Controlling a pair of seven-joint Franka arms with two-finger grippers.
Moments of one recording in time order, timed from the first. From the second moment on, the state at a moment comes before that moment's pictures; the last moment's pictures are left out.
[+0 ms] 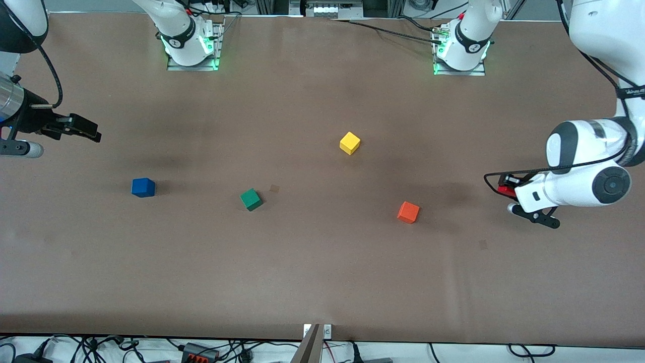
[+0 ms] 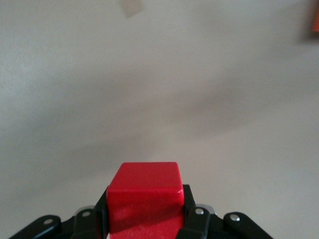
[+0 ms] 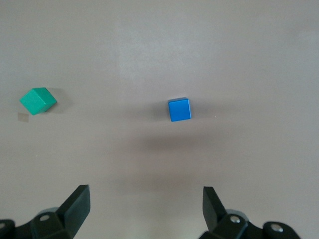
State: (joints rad) left arm 0.01 0.46 0.03 -1.68 0.01 1.83 0.40; right arm 0.00 0.05 -0.03 -1.69 0.01 1.65 0.02
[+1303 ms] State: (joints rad) left arm -0.02 0.45 -0.22 -1.44 -0.83 1.76 1.35; right arm 0.07 0.35 -0.02 -1.70 1.19 1.57 0.00
